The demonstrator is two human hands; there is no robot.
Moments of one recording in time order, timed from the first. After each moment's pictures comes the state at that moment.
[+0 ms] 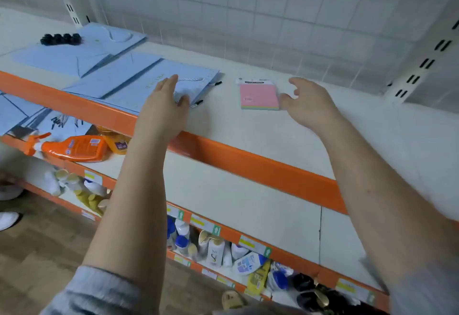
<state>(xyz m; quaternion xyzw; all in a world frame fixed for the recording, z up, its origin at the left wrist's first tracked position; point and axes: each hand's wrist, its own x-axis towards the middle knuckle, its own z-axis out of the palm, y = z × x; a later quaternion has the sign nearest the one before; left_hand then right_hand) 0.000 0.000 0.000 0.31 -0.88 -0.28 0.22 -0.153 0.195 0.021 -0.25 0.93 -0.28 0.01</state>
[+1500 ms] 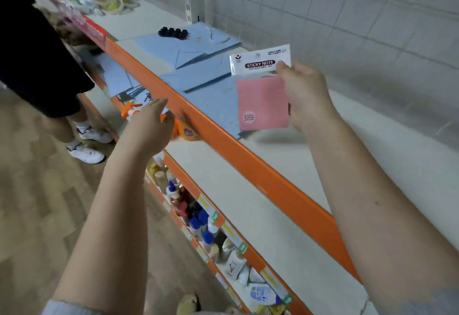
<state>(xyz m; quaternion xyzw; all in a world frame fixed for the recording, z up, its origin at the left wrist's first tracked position) 0.101 -0.047 -0.007 0.53 -0.80 -0.20 0.20 -0.114 0.042 0.040 -0.28 0.70 -0.63 0.22</state>
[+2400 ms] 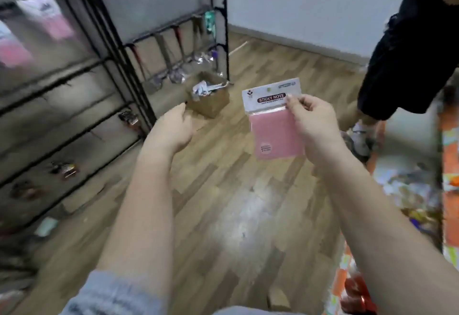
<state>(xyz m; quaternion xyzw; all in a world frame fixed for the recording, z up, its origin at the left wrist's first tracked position) 0.593 0.051 -0.035 0.93 -0.29 -0.08 0.22 0.421 -0.101 -0.018 -0.67 0.36 -0.34 0.55</state>
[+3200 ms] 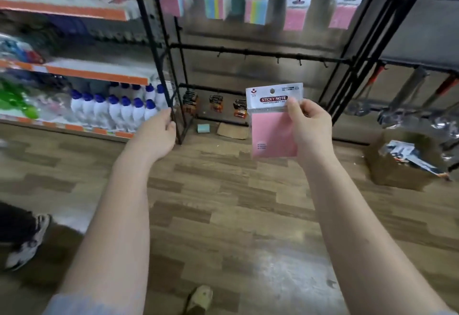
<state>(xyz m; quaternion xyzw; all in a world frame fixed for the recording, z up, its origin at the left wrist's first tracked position) 0.562 0.295 -0.041 0.91 0.27 0.02 0.30 0.655 0.068 -0.031 -0.76 -0.01 -0.02 0.65</state>
